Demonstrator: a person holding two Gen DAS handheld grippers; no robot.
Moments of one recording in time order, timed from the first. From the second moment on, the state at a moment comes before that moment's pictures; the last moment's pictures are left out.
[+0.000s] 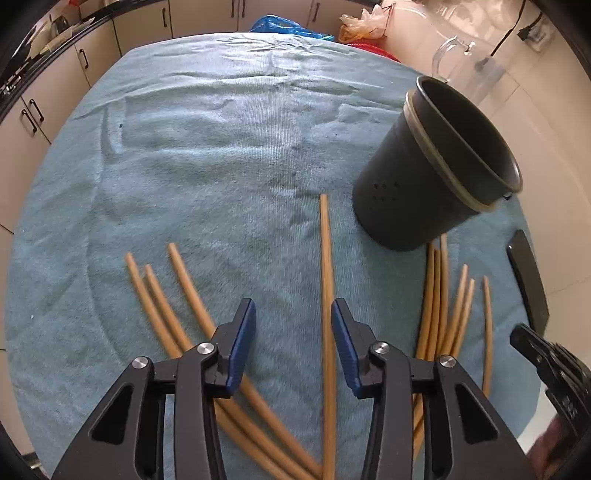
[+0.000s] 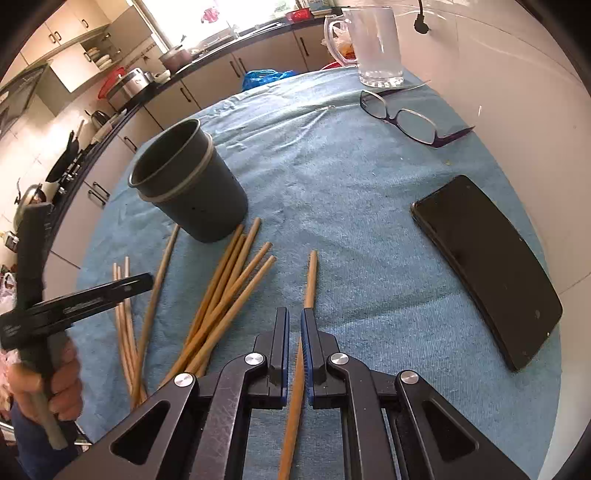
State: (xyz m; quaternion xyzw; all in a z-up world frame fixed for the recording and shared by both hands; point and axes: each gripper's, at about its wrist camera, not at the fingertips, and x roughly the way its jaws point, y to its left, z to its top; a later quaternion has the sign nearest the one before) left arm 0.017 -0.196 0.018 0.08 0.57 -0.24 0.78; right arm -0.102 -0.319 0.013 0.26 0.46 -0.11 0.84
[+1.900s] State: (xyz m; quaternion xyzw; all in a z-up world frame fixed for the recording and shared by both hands) left arm -0.079 -0.128 0.150 0.01 0.38 -0.31 0.87; right arm -0.148 -0.277 0.106 0.23 0.30 -0.05 0.92
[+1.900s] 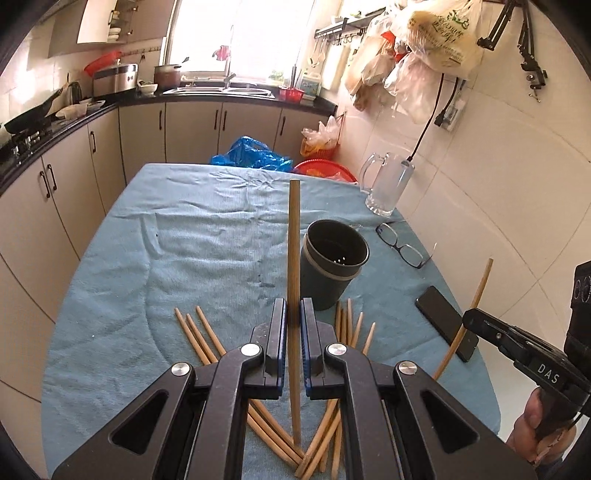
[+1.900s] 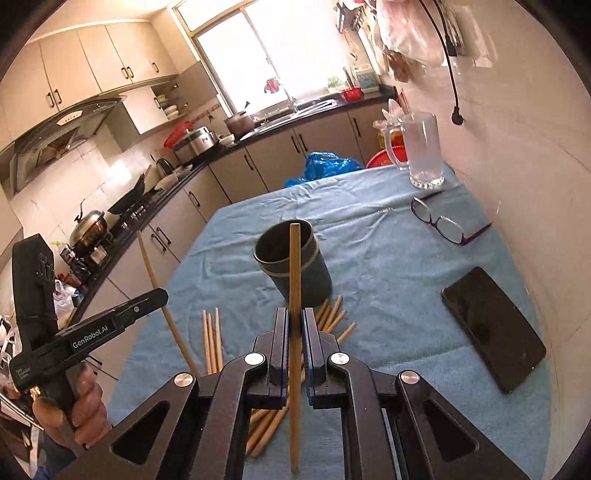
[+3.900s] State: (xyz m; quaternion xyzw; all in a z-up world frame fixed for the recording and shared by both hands) left arm 0.002 -0.214 0.256 0.01 0.31 -0.34 0.89; right arm -0.052 -0.331 0.221 0.22 0.20 -0.06 0.95
